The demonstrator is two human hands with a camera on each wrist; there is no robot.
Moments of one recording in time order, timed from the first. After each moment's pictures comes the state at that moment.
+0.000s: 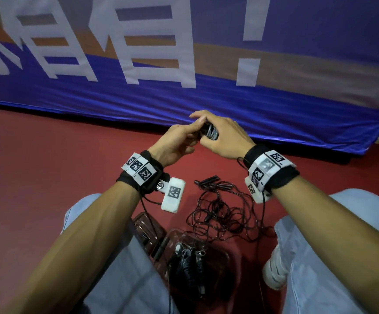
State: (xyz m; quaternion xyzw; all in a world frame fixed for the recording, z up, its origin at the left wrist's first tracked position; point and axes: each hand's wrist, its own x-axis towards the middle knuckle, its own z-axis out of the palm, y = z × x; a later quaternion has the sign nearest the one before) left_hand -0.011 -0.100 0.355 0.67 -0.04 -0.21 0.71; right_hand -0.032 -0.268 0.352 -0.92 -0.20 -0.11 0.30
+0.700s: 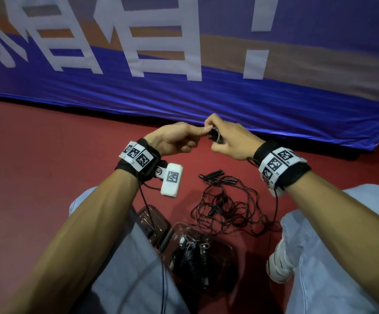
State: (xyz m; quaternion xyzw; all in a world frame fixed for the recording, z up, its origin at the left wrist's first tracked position) left_hand 0.000 -0.079 0.357 0.72 -0.05 -0.33 0.60; right_hand -0.031 -0.276 0.335 -0.94 -0.27 -0.04 0.21
